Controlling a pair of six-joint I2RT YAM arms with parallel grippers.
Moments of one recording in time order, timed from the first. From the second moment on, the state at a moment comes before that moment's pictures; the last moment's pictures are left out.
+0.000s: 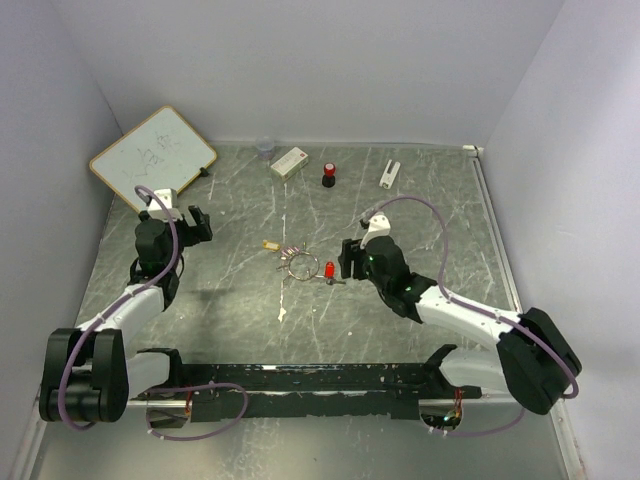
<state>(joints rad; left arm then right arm) -0.04 1.15 0.40 0.55 0.01 -0.17 0.69 1.22 0.50 0.21 0.25 0.30</state>
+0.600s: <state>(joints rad) -0.11 1.13 0.40 0.49 0.21 -0.12 0.71 1.44 0.54 0.29 0.16 0.36</state>
